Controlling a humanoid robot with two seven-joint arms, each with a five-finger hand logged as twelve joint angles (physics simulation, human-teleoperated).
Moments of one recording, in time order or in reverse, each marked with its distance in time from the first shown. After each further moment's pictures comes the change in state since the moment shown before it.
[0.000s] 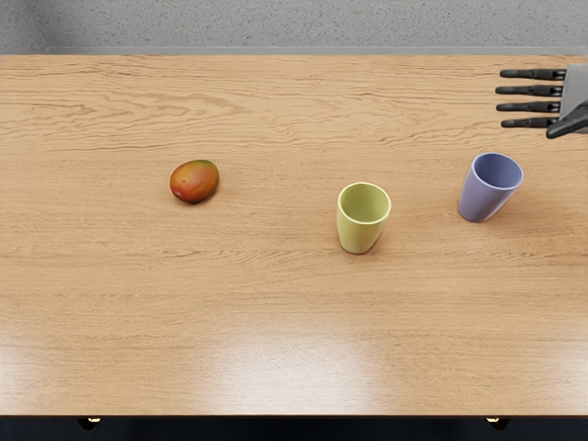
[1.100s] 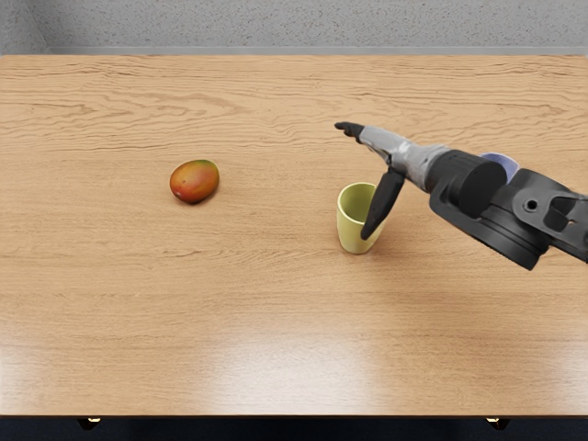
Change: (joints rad) left arm 0.000 0.000 0.000 0.000 0.000 0.000 0.000; right arm -0.092 0.398 -0.023 0.705 -1.271 -0.843 0.000
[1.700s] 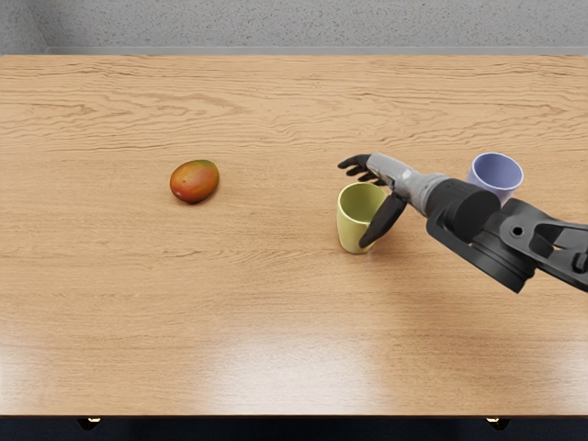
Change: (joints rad) left arm 0.000 0.000 0.000 0.000 0.000 0.000 0.000; right arm -0.090 0.021 -0.008 -0.030 -0.025 -0.037 0.000
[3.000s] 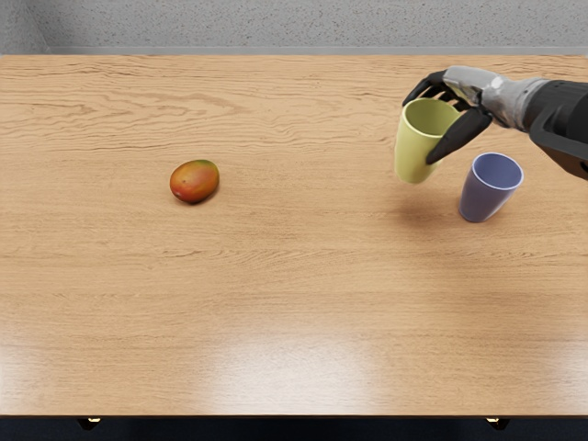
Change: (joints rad) left arm 0.000 0.000 0.000 0.000 0.000 0.000 0.000; right arm 0.181 -0.263 0.120 -0.026 0.153 0.261 0.000
